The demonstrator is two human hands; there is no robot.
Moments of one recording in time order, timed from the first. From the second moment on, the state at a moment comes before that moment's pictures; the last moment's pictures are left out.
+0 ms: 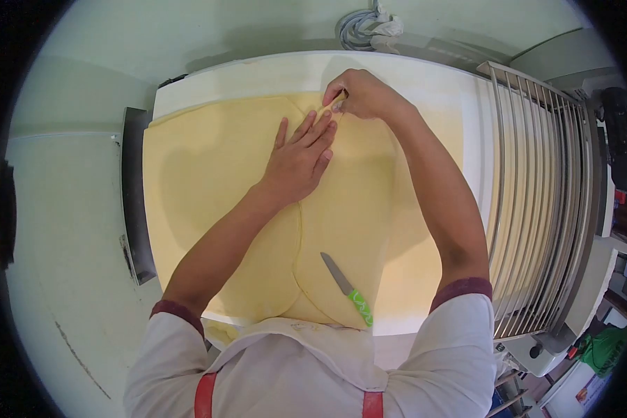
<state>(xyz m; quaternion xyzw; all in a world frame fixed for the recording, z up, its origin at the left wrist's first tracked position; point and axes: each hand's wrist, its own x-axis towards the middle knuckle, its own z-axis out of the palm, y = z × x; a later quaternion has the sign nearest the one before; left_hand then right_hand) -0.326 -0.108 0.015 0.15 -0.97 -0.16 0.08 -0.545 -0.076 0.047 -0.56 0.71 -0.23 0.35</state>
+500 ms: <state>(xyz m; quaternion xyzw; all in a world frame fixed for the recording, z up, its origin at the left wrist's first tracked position) -0.335 -0.105 0.015 0.12 -0.96 -0.21 0.12 -0.565 -0.057 0.055 -0.53 0.76 -0.20 0.31</state>
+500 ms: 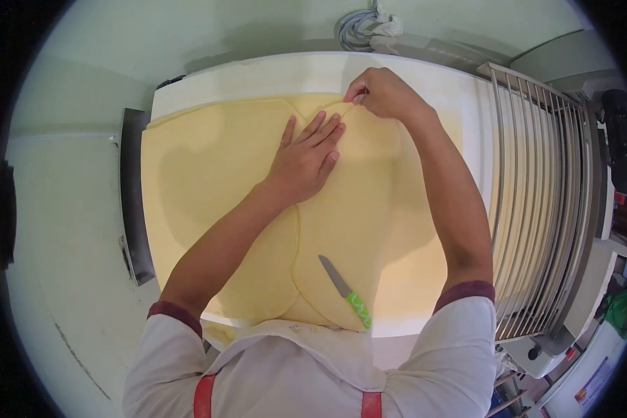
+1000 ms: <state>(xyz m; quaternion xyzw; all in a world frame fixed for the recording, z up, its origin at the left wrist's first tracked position) -0.337 -0.156 0.019 0.13 -0.96 -0.24 0.10 -0.560 -0.017 0.023 -0.60 0.74 -0.28 0.12</state>
